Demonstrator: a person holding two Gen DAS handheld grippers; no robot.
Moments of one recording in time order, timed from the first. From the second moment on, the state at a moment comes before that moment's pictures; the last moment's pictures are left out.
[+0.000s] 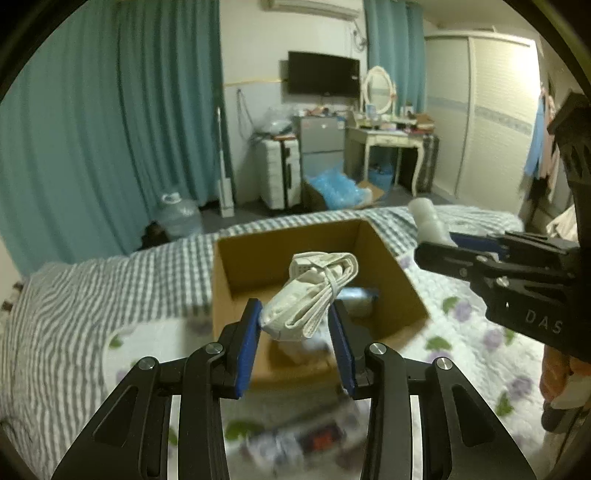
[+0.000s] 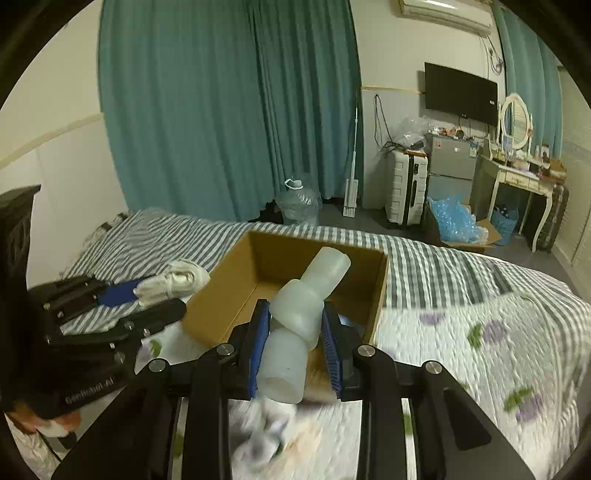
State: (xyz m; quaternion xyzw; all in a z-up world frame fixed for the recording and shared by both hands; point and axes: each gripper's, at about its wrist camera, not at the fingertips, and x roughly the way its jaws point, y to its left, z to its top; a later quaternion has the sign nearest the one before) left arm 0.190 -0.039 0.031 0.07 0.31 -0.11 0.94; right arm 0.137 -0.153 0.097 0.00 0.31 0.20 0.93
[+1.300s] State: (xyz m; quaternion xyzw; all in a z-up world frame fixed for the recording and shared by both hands) left arm 0.038 0.023 0.056 0.05 0.25 0.02 0.97; right arm 0.027 -0.157 0.131 -0.07 0.30 0.15 0.94
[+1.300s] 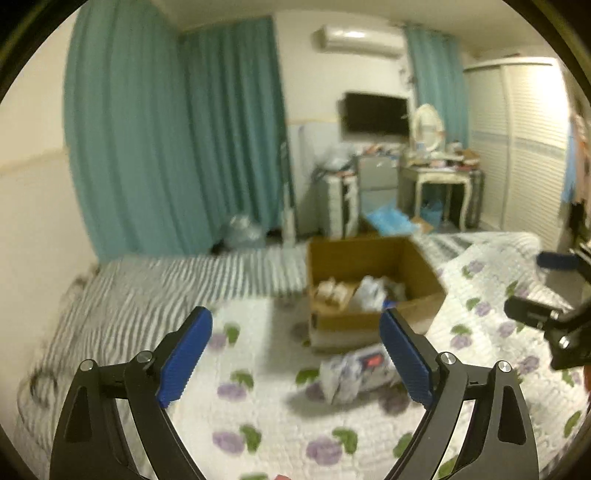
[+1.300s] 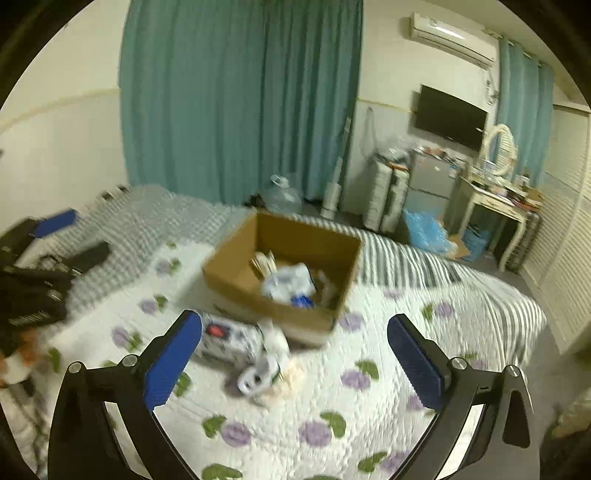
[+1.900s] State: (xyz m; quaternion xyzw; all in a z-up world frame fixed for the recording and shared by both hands) left arm 0.090 0.018 -0.095 0.05 0.39 0.03 0.92; right arm 0.091 -0.108 -0.050 -0.11 0.43 0.16 0.88
